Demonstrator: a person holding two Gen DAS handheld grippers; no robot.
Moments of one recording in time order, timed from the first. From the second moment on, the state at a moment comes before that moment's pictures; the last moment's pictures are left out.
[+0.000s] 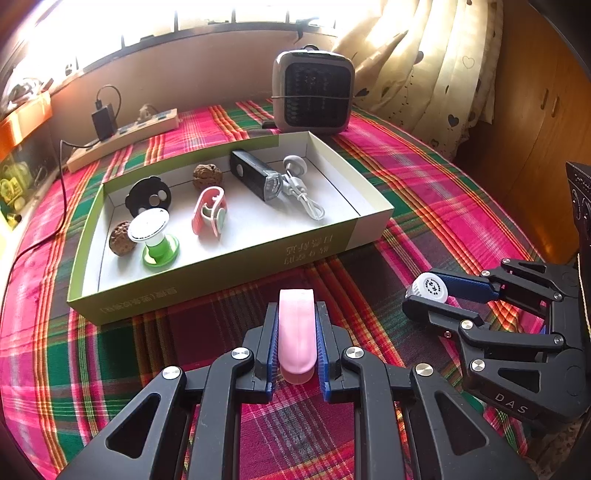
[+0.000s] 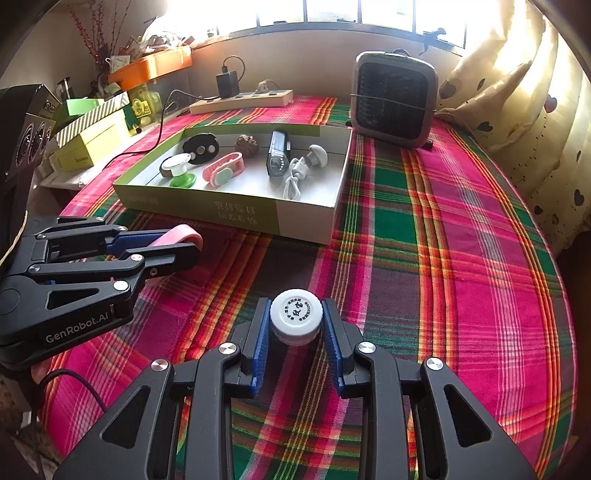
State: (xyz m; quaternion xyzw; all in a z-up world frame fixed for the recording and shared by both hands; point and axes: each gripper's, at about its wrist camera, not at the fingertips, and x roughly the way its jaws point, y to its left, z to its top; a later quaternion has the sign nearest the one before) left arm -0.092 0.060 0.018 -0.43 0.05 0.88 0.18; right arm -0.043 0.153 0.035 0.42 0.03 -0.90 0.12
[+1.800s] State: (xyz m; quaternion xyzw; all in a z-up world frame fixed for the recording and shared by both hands) left arm -0.117 0.006 0.057 -0.39 0.01 0.91 0.13; right arm -0.075 0.112 0.075 0.38 0.04 -0.91 0.16
